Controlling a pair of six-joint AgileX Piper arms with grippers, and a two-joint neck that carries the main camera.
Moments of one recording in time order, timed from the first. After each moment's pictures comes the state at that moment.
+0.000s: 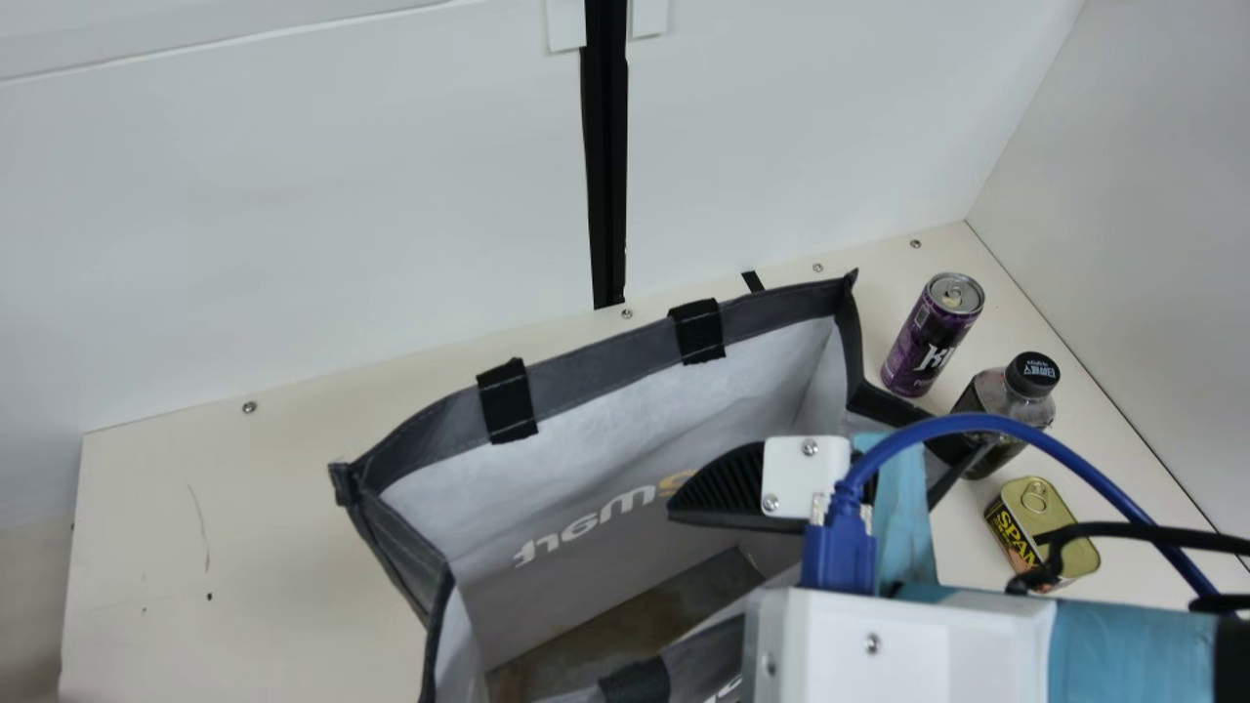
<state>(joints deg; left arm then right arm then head) -1.5 43.3 -69.0 -1.5 69.5 0.0 33.7 53.5 -81.7 11.9 70.0 -37.6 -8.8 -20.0</state>
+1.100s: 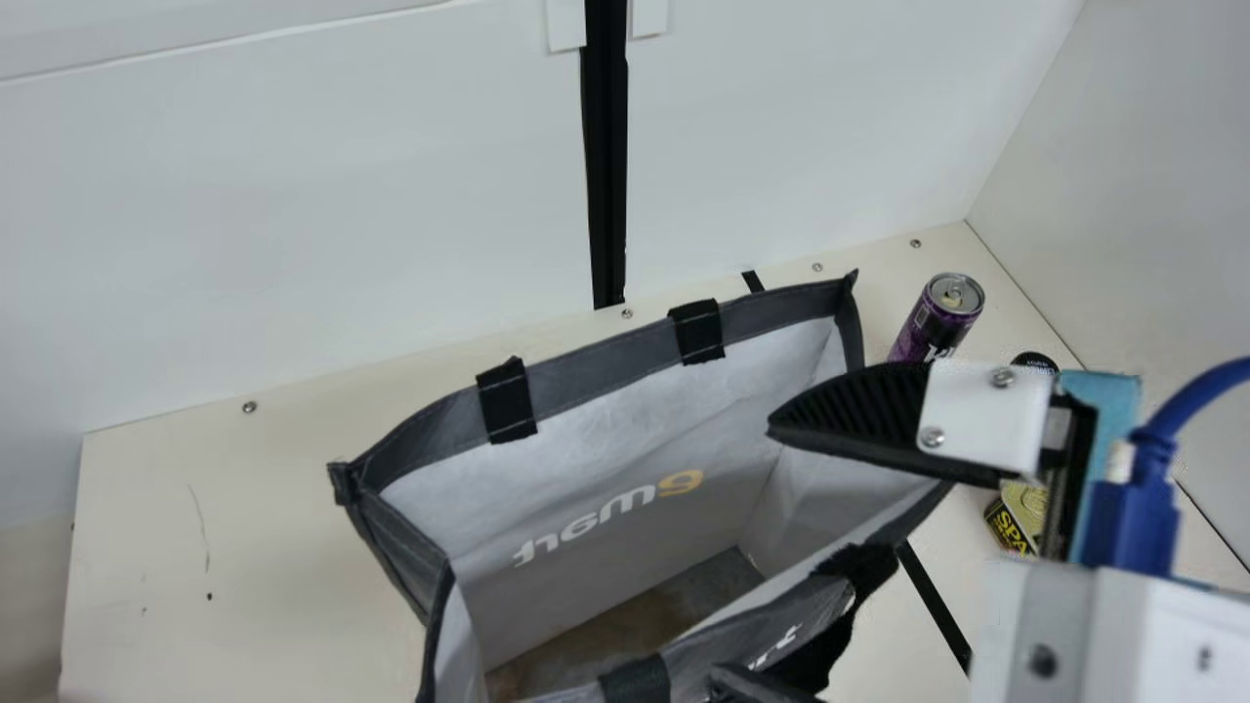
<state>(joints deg) -1.5 43.3 -69.0 -1.5 69.5 0.0 37.9 51.3 -93.0 2.3 70.0 -29.3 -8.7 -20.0</state>
